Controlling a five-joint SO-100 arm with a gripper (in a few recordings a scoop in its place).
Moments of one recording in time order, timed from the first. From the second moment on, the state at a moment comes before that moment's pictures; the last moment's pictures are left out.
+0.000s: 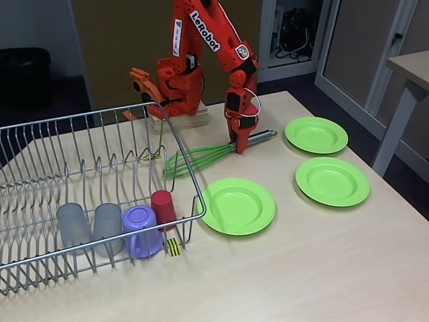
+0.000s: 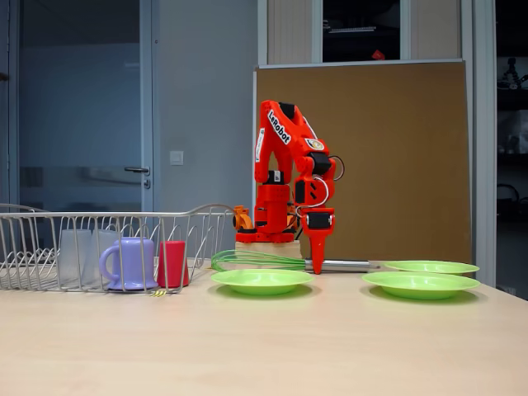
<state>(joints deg) -40.6 89.4 142.9 45.6 29.7</state>
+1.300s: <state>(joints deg) -27.9 104.6 86.0 84.8 -28.0</state>
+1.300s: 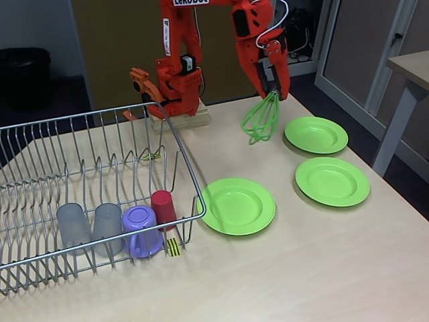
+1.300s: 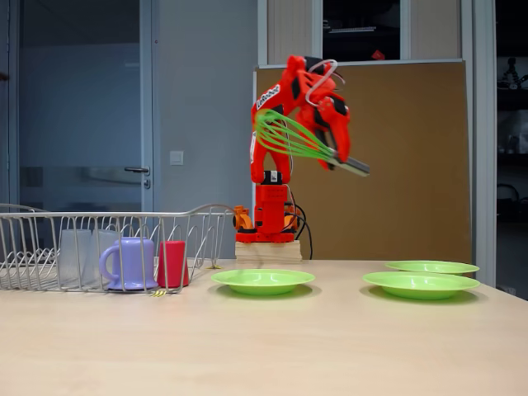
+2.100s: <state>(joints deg) 32.0 89.6 76.5 77.3 -47.4</state>
